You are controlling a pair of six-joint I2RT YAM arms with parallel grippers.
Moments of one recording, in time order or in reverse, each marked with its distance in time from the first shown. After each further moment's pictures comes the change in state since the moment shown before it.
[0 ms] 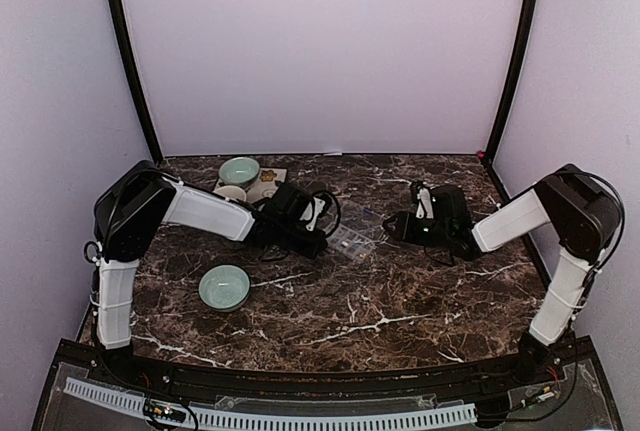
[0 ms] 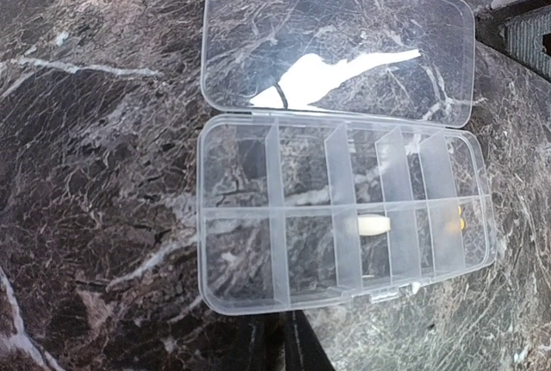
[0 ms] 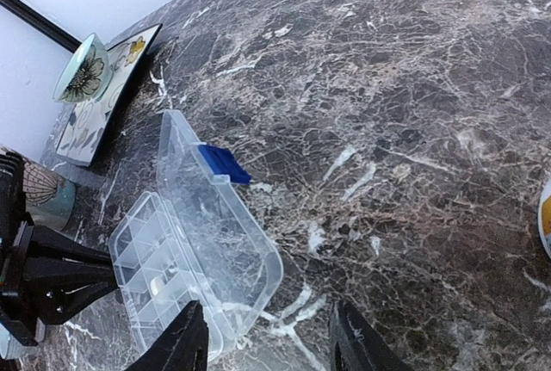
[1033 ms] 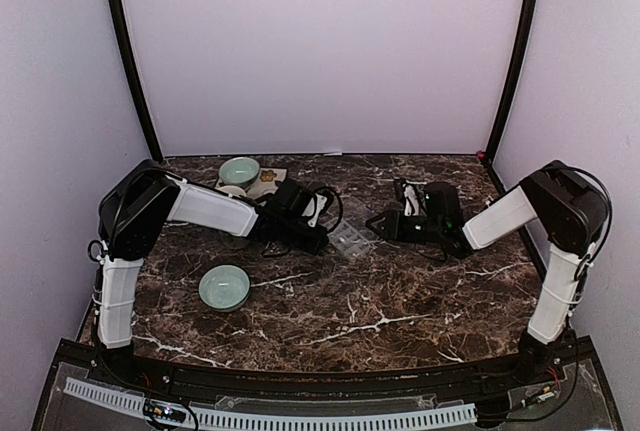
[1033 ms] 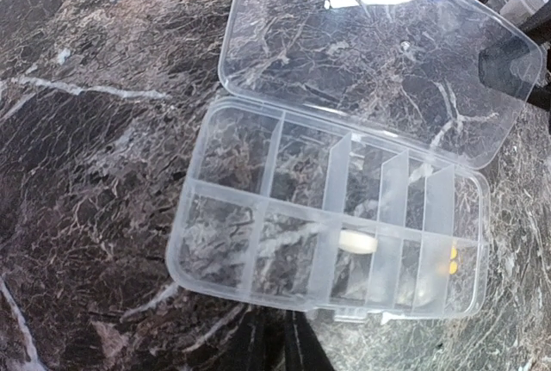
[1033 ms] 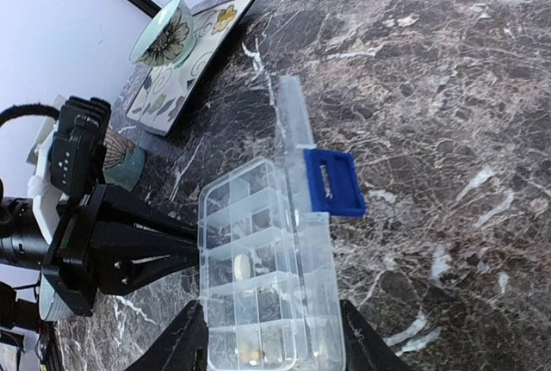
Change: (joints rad) left arm 0.013 0.039 0.068 -0.033 0.002 0.019; right arm 0.004 0.092 0.068 0.117 -0.240 -0.006
